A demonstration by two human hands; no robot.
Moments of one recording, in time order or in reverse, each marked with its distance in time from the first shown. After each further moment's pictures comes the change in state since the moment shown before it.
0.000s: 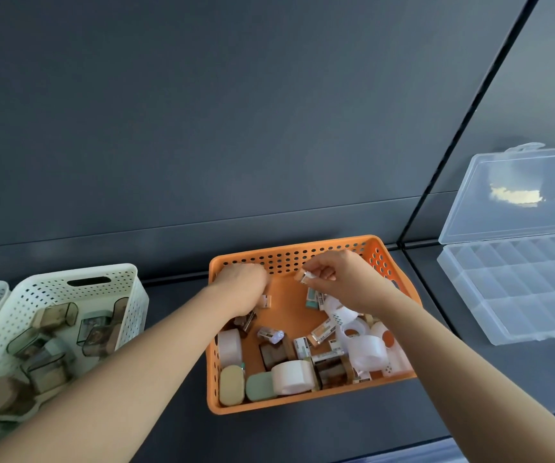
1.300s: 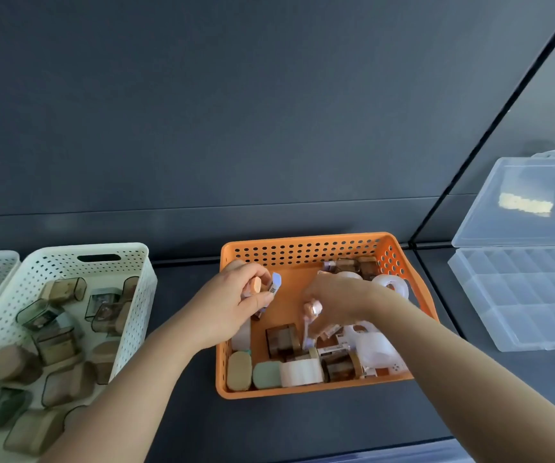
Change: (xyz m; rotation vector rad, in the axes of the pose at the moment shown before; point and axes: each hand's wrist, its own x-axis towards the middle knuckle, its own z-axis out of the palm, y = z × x) left_hand -0.099 0.003 -0.022 -0.705 0.223 -0.046; right_hand 0.007 -0.030 0.017 -0.312 -0.657 0.024
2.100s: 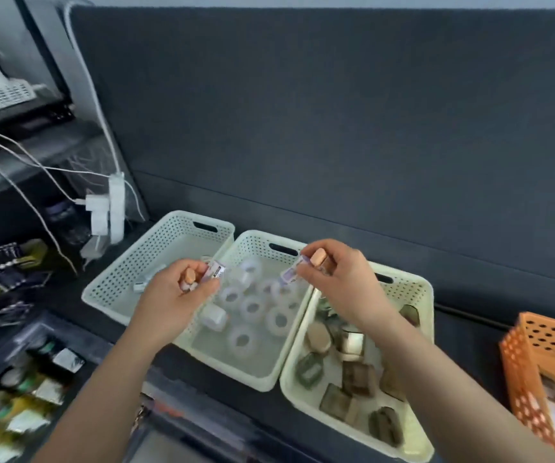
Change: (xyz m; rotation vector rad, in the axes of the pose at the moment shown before) left_hand -0.280 -0.256 -0.216 -0.237 0.808 -0.533; right_hand 0.146 -0.383 0.035 0.572 0.613 -0.427
